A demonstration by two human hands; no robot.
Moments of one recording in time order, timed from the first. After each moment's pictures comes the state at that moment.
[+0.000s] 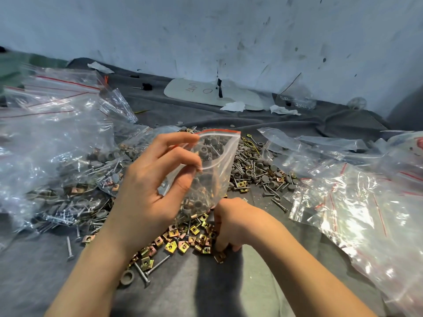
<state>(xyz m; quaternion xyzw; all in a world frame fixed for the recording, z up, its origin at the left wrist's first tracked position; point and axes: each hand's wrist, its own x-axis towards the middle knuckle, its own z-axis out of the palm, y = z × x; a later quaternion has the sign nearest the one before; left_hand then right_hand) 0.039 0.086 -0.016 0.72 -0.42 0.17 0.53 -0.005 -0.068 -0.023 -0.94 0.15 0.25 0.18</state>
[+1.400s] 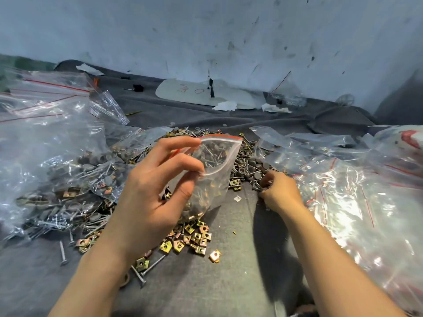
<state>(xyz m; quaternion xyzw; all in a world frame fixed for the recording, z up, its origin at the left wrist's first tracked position) 0.031 0.080 -0.012 0.71 -0.45 0.16 0.52 0.004 -0.179 -0.066 -0.89 0.38 -0.06 0.22</state>
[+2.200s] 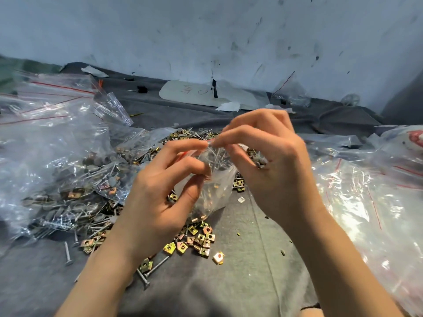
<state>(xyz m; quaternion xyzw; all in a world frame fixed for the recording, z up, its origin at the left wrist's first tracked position) 0.031 0.078 -0.014 0.71 -0.46 0.16 0.51 -0.033 -0.082 0.037 -0.87 -0.09 -0.43 0.20</state>
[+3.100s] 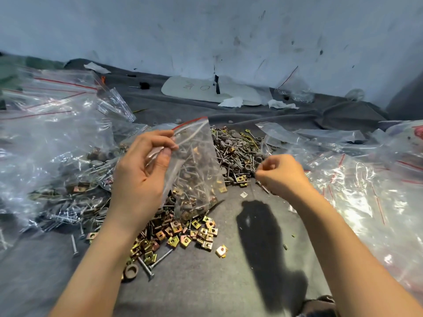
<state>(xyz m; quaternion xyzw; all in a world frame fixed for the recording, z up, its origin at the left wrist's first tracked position) 0.056 0.083 -0.028 0.71 -0.29 0.14 0.62 -0.003 -0.150 -0.023 -0.88 0.29 -0.12 0.36</state>
